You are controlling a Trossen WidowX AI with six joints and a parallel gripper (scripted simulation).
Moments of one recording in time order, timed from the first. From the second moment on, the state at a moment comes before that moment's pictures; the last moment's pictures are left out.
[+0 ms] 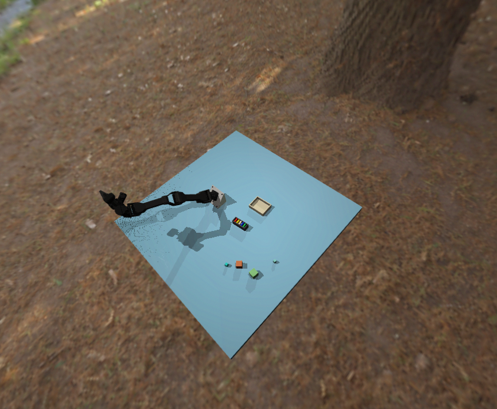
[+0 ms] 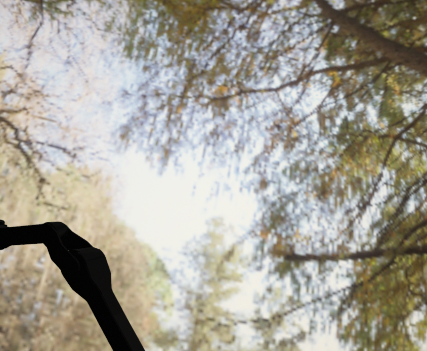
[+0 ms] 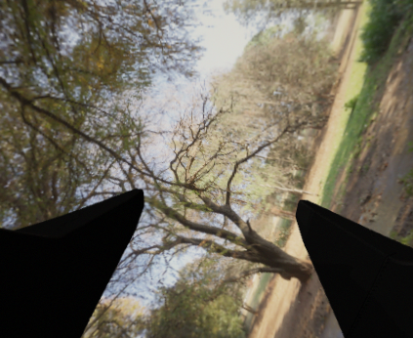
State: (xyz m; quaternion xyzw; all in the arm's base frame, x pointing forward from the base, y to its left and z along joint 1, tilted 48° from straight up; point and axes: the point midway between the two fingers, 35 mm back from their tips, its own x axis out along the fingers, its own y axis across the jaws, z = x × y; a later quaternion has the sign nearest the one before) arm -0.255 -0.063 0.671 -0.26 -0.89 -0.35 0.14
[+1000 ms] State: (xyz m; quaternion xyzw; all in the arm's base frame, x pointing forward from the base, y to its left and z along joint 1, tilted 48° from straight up) arm -0.138 -0.343 0.565 0.19 -0.78 -0.53 0.26
